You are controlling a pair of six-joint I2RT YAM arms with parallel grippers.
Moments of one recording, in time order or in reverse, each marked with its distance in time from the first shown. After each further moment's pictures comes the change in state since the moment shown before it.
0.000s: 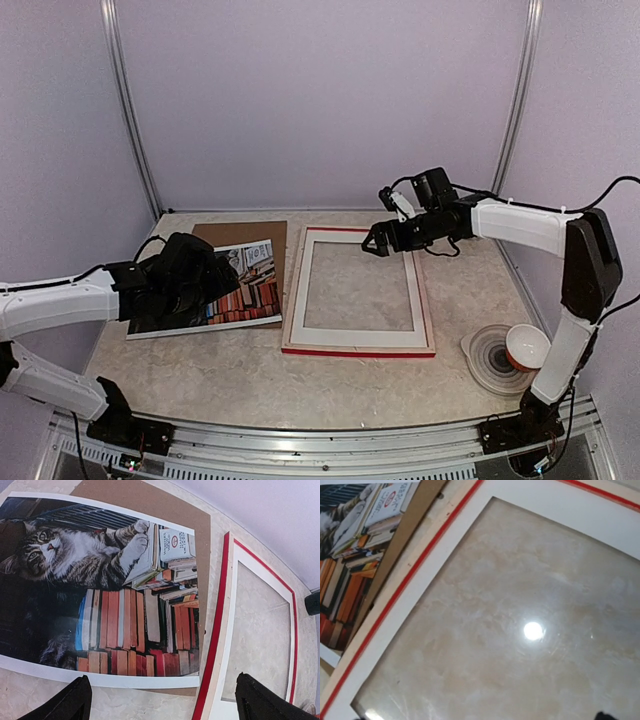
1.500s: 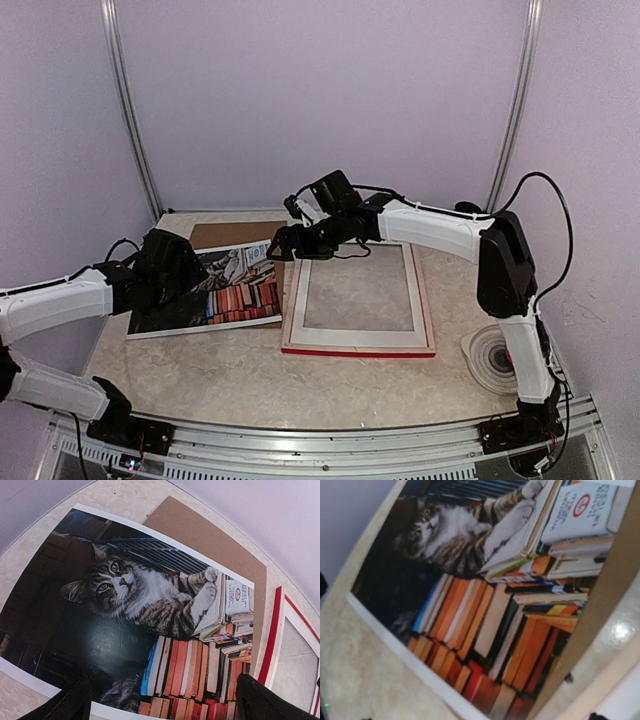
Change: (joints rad) left arm 0.206 -0.038 -0.041 0.000 -0.077 0.027; right arm 0.315 0.427 0.566 -0.059 -0.071 0.263
